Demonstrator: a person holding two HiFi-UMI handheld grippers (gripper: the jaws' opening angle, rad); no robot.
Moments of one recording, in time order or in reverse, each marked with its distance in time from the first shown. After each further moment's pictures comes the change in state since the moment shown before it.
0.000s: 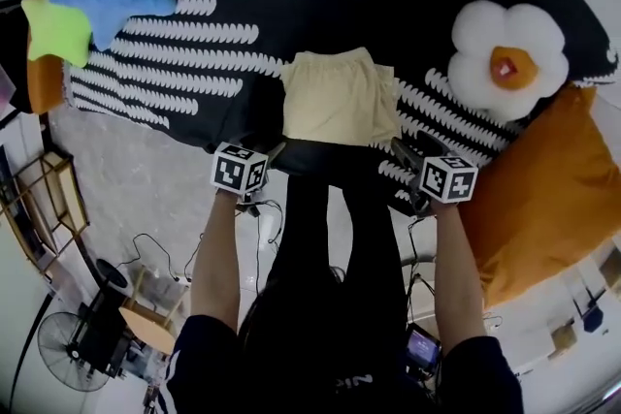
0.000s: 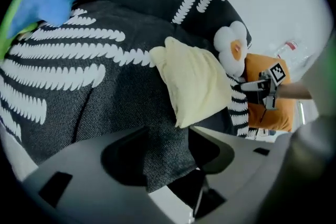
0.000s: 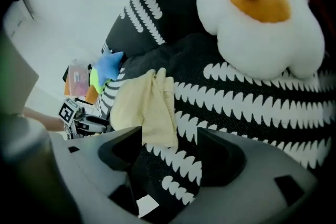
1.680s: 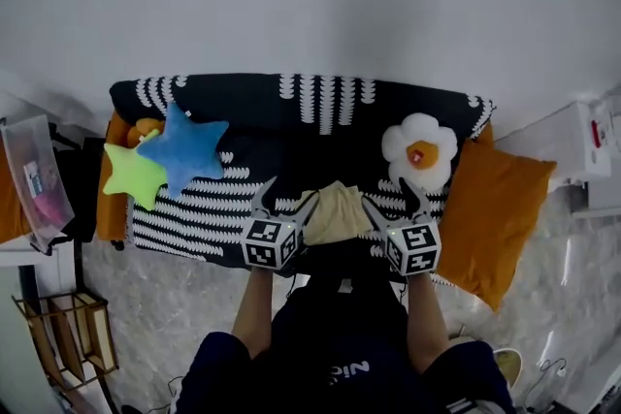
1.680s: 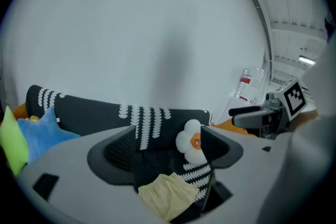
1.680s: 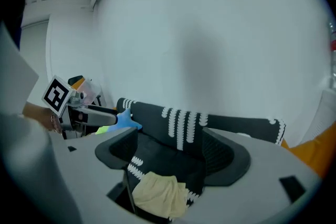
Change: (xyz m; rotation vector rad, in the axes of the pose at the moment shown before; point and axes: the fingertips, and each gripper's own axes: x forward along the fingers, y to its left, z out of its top) left arm -0.333 -0.186 0.250 0.378 -0.789 -0.029; right arm -0.286 0.268 0.189 -0.409 -0.720 -0.256
